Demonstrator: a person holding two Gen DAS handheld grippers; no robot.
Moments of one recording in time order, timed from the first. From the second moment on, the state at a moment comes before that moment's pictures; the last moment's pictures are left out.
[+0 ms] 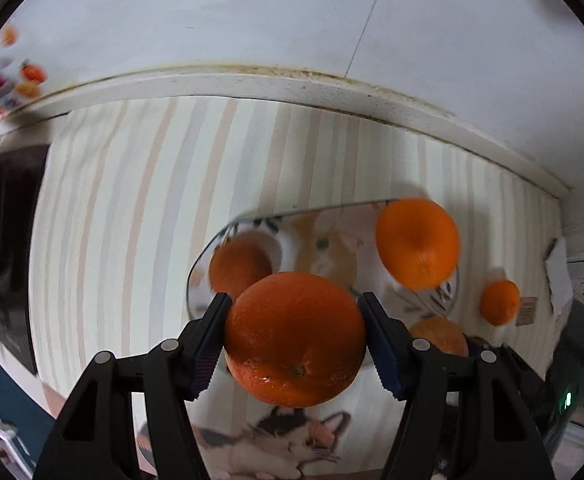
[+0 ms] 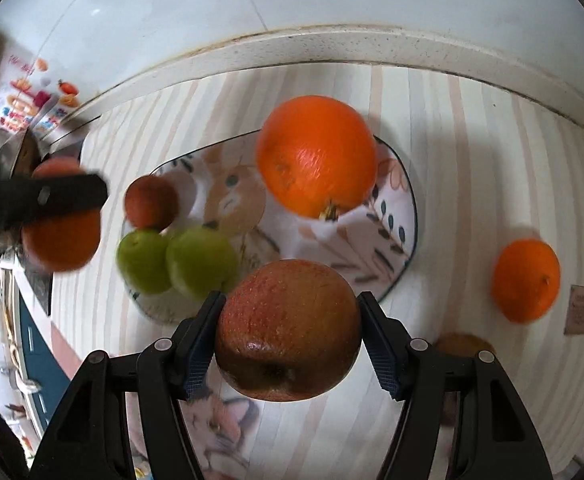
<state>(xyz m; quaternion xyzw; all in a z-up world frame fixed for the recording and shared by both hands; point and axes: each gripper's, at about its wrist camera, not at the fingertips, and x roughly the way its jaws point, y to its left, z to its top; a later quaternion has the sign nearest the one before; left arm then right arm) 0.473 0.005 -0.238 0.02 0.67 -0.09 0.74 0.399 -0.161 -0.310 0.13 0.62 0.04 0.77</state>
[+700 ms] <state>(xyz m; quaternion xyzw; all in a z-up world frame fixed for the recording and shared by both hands) 0.507 -0.038 -0.311 0.10 0.73 -0.10 0.67 0.410 -0.177 -0.342 0.16 0.62 0.00 0.77</state>
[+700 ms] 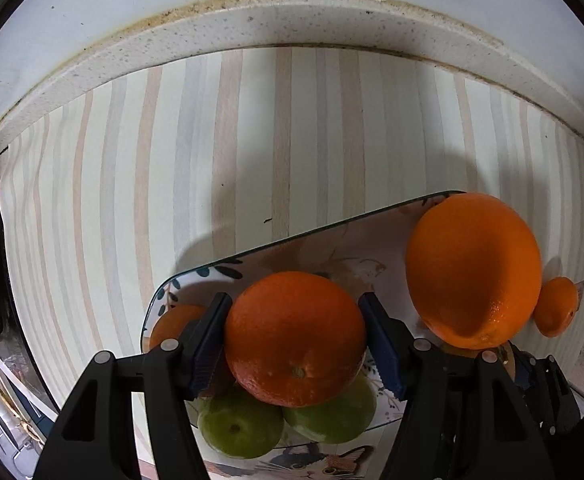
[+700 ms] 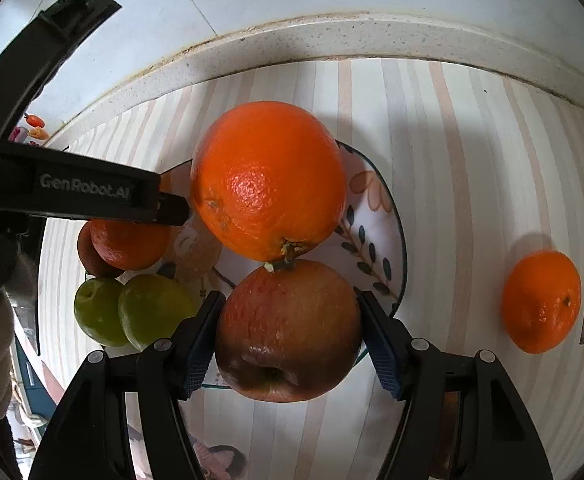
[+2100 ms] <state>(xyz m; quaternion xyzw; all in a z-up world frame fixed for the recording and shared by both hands) 0.307 0.068 -0.138 -0.01 0.55 -0.01 0.84 0.315 -0.147 -0.190 0.05 0.56 0.04 0.83</state>
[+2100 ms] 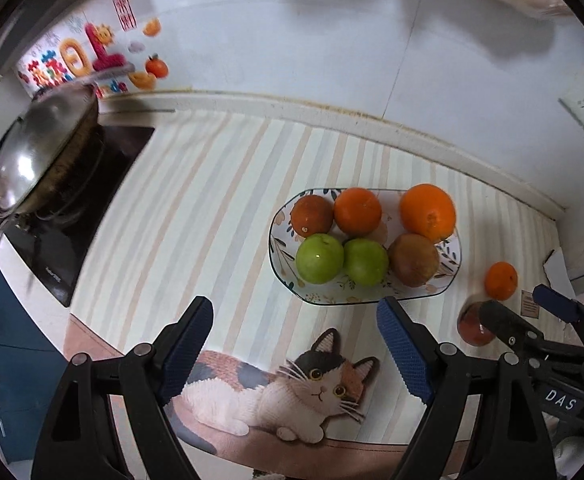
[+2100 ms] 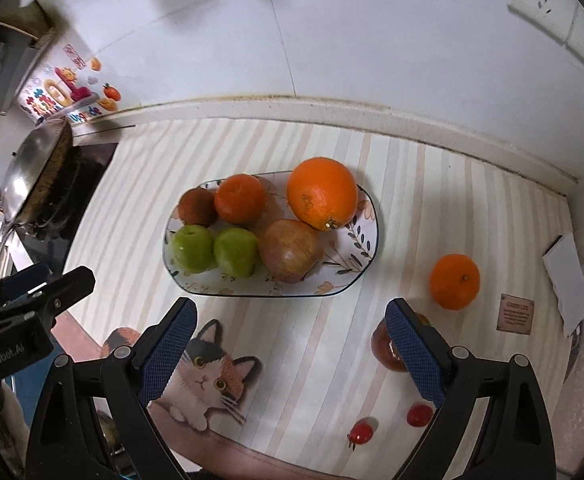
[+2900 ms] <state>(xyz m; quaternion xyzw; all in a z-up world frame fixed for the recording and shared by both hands) 0.263 0.022 -0.126 -0.02 0.55 -0.02 0.83 0.261 -0.224 -0.153 0.15 0.54 0.04 0.83</state>
